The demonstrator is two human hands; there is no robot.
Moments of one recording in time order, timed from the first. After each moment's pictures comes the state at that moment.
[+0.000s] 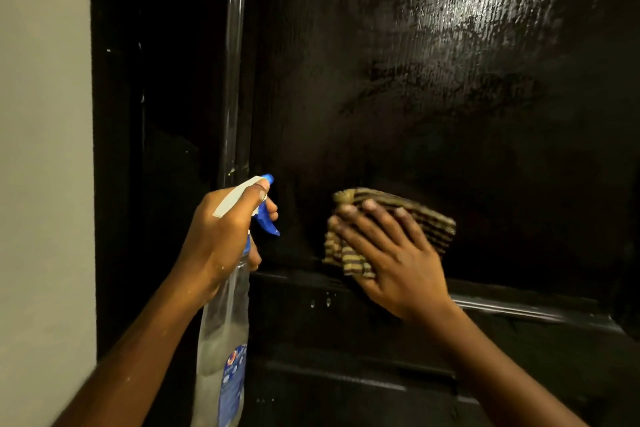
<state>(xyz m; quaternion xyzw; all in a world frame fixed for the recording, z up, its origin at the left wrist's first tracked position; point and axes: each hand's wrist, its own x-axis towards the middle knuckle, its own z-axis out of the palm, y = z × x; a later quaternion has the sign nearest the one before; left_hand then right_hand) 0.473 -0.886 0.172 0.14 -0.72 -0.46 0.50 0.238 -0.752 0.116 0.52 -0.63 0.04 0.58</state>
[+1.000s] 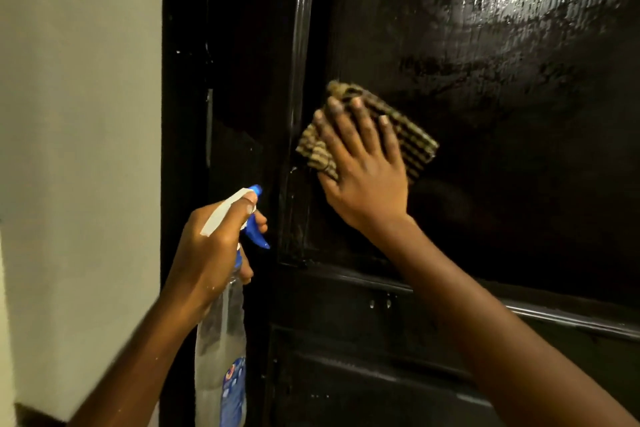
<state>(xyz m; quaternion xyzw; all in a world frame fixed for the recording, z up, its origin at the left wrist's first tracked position) 0.534 -0.933 0.143 0.19 -0.68 -0.45 0.55 0.328 -0.876 0.207 0.48 -0.64 0.15 0.59</state>
